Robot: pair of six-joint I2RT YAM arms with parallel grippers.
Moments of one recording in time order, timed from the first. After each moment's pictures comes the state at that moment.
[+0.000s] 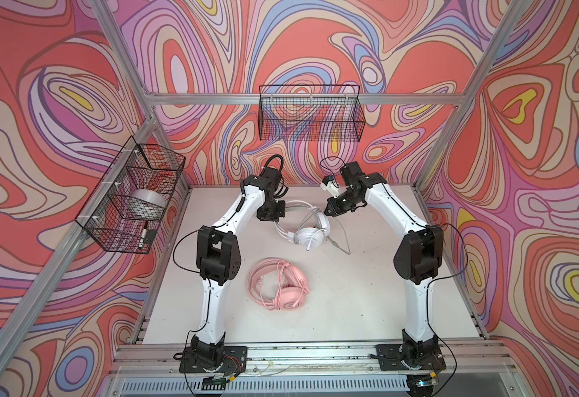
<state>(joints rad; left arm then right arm) -0.35 2.18 2.10 -1.19 0.12 -0.33 0.31 2.15 2.07 -1.07 -0.41 -0.11</state>
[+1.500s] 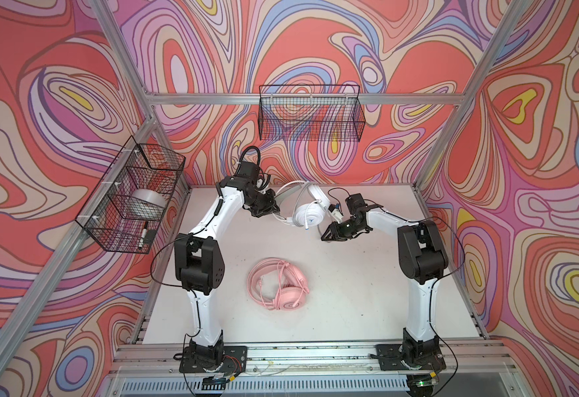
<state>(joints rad) -0.23 1.99 1.90 -0.97 0.50 -0.54 0.24 2.12 1.52 -0.62 -0.73 0.06</state>
